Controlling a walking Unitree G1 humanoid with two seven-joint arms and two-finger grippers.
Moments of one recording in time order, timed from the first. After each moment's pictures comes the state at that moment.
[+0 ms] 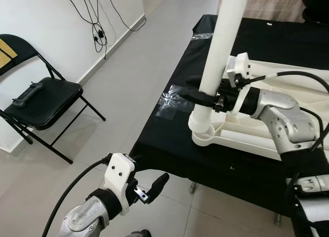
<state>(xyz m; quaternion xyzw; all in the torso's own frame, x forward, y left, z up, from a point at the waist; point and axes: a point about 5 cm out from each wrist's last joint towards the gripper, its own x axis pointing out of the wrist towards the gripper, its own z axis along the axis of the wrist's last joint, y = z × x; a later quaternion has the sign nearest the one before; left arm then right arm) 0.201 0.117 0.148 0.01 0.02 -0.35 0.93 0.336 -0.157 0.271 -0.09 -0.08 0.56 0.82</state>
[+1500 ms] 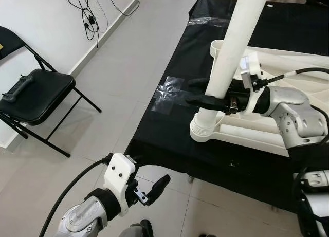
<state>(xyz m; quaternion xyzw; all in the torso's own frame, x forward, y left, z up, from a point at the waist) 0.197 0.117 0.153 0.02 0.02 -0.37 0.93 0.331 -0.172 0.280 -0.10 -0.09 0.61 0.78</state>
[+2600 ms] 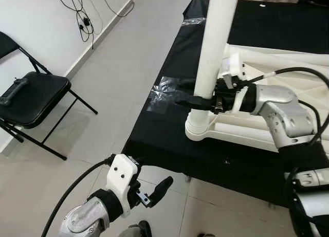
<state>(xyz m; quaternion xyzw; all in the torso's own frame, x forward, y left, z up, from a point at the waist) 0.196 0.112 0.152 0.01 0.02 -0.38 0.93 0.337 -0.149 0.280 -0.13 -0.09 0.58 0.80</state>
